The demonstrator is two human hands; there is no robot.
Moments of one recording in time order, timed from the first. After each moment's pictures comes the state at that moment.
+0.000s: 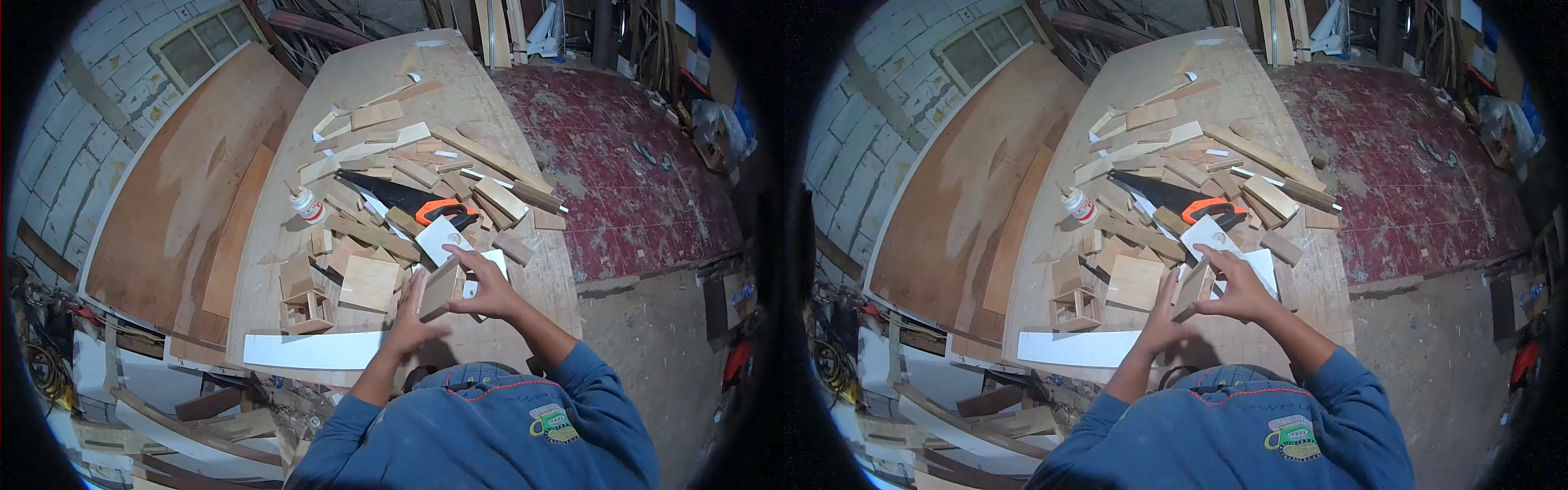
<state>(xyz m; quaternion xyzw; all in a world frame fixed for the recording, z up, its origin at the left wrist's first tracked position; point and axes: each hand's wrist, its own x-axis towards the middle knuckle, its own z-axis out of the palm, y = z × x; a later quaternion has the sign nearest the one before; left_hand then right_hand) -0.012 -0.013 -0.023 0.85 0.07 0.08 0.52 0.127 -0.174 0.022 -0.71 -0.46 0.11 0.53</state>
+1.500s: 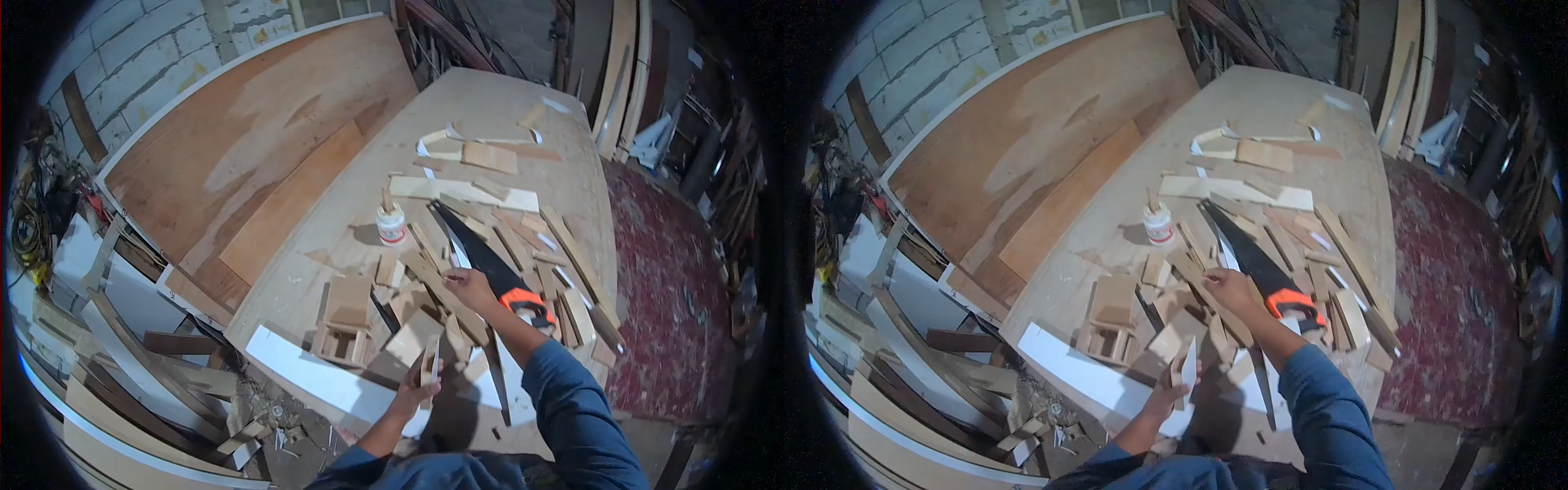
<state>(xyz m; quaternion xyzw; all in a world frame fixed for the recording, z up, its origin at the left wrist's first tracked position) -0.049 0.066 -0.089 0.46 0.23 0.25 0.82 0.219 0.132 -0.065 -0.73 -0.48 0.22 0.44</state>
